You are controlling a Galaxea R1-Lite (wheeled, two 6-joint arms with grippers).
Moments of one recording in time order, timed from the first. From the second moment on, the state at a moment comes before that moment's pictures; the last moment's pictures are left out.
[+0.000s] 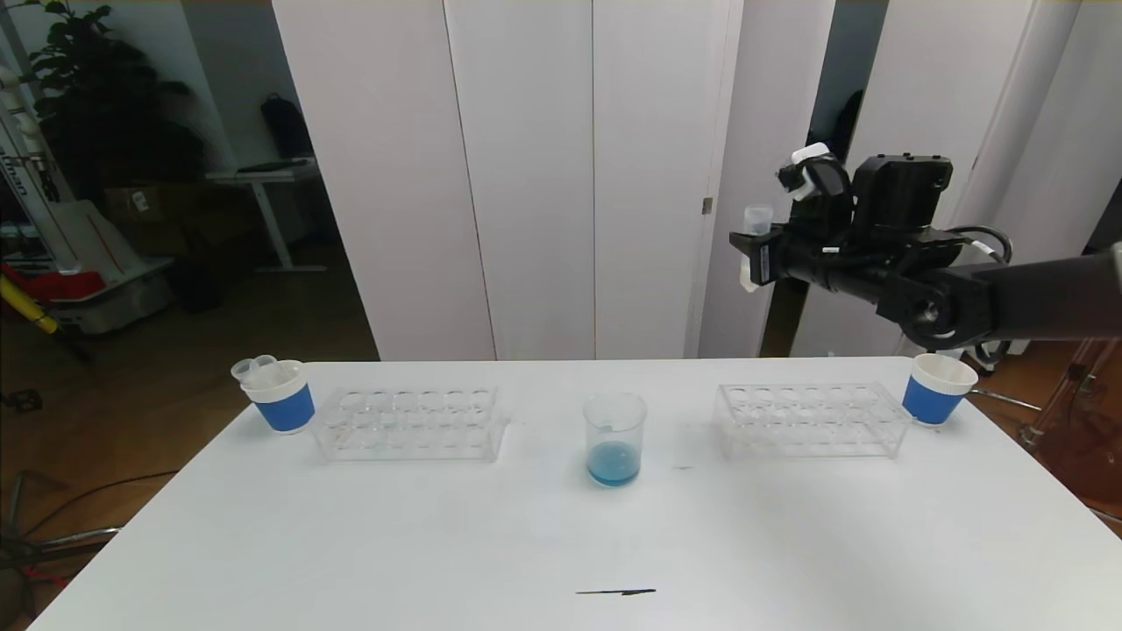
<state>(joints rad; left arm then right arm) 0.00 0.00 0.00 0.01 -0.01 0.06 0.23 2.15 -1.62 -0.47 0.17 -0.19</state>
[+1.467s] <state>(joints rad) 0.00 0.00 0.00 0.01 -0.01 0.06 0.35 2.24 -1.41 -0.84 0.55 -0.89</state>
